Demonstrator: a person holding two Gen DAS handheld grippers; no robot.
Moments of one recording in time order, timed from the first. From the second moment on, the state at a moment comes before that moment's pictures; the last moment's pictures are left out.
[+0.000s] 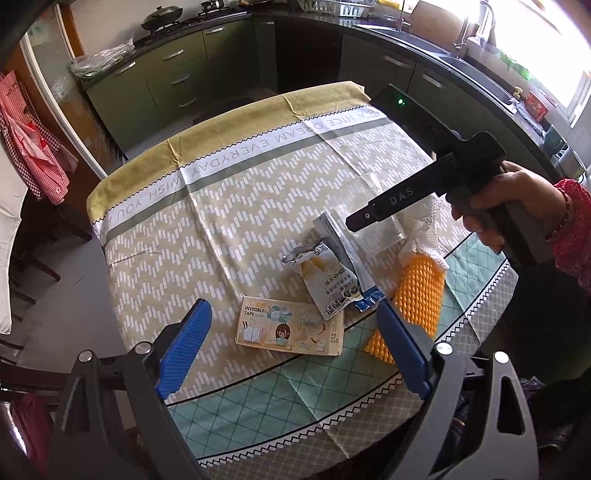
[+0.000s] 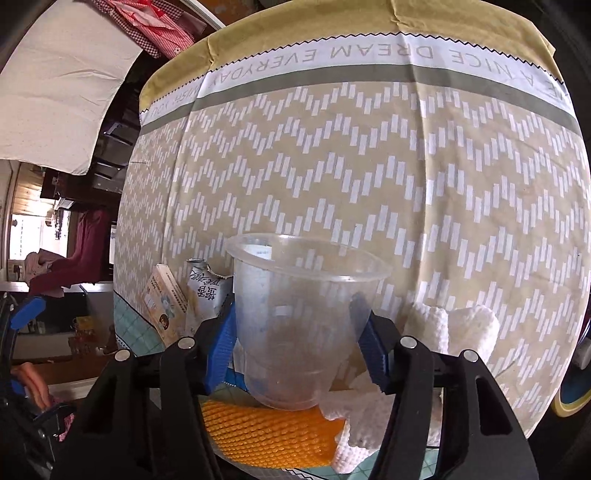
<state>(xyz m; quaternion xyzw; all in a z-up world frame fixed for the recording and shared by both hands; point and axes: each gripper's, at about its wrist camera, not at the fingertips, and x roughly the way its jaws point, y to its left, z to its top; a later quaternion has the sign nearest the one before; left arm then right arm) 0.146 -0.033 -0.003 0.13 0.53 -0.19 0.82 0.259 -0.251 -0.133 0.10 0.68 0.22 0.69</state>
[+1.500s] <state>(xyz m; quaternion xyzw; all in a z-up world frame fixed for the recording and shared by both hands) 0.217 -0.066 -0.130 -0.03 0.69 -0.06 0.72 0.163 -0.618 -0.117 0.22 0.56 0.05 0.79</state>
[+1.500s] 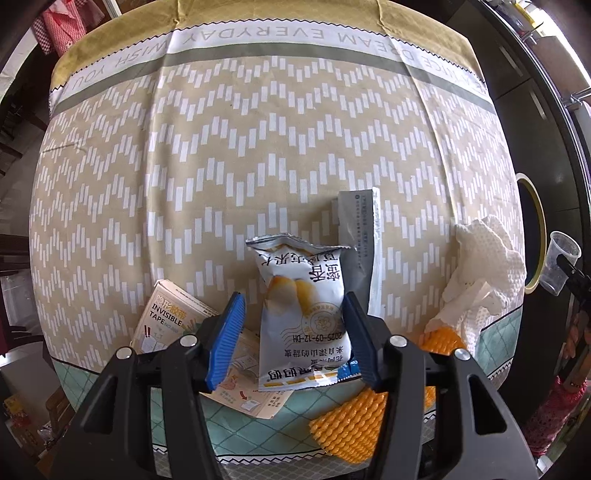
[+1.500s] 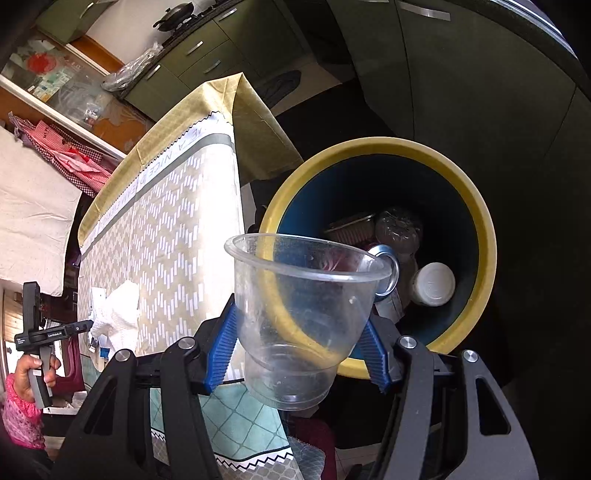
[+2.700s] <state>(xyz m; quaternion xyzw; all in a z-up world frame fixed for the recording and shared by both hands) 0.212 -0.142 -0.039 0.04 0.61 -0.18 0.77 0.127 -0.611 -0.110 0.19 0.52 0.02 0.83</state>
